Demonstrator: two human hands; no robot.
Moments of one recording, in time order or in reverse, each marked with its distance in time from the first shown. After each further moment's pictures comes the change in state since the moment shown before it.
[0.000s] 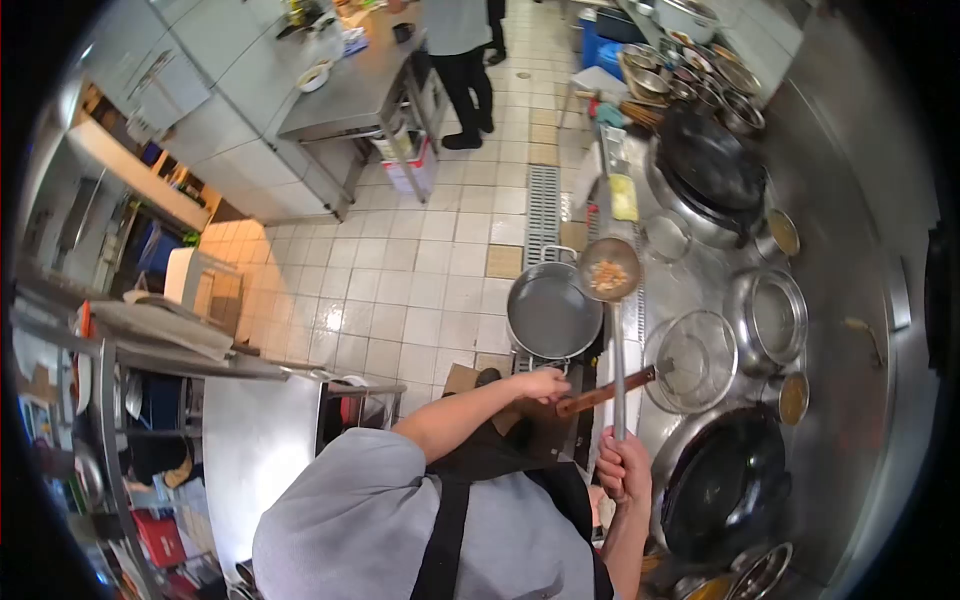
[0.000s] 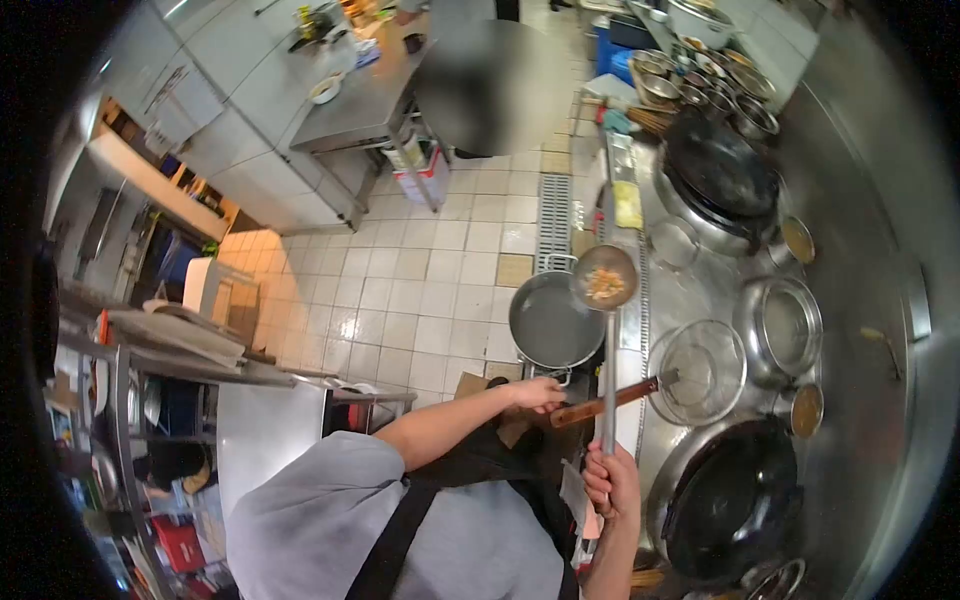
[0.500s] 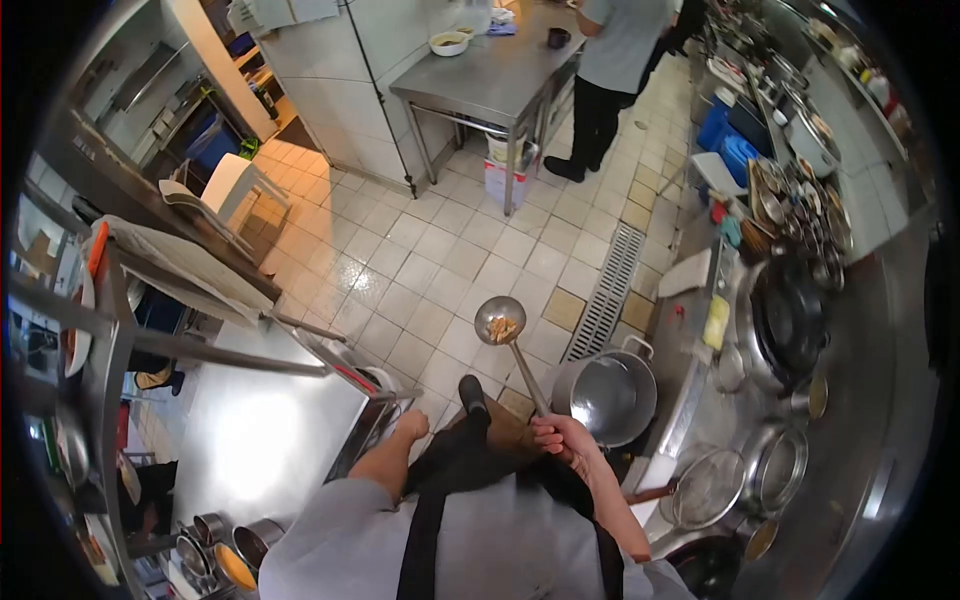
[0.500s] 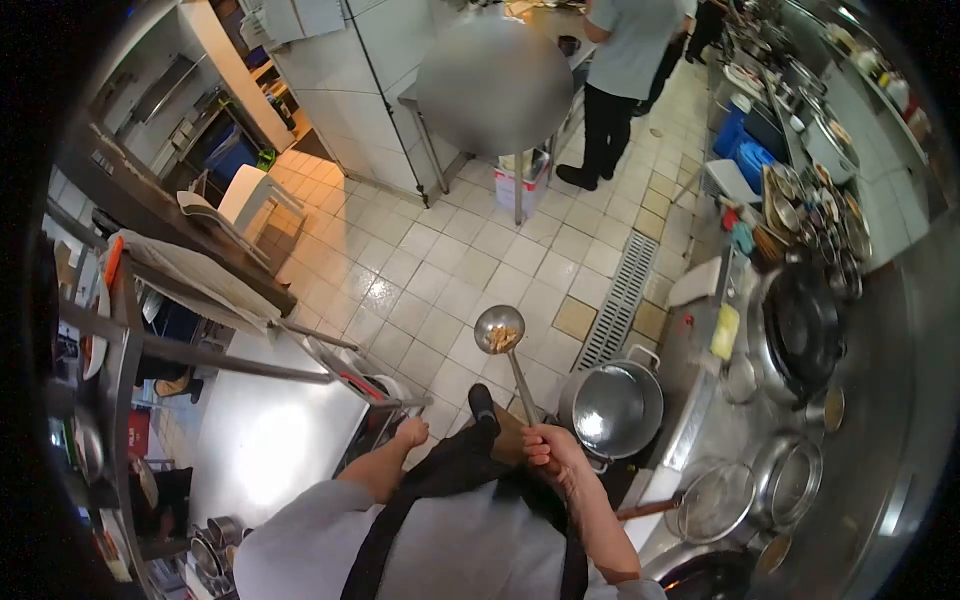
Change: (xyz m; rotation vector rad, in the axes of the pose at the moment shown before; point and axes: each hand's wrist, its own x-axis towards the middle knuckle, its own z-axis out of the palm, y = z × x) left_hand -0.252 -0.328 -0.177 0.363 0.833 -0.606; right_hand 0.285 0.079 0.235 -0.302 -0.234 0.746
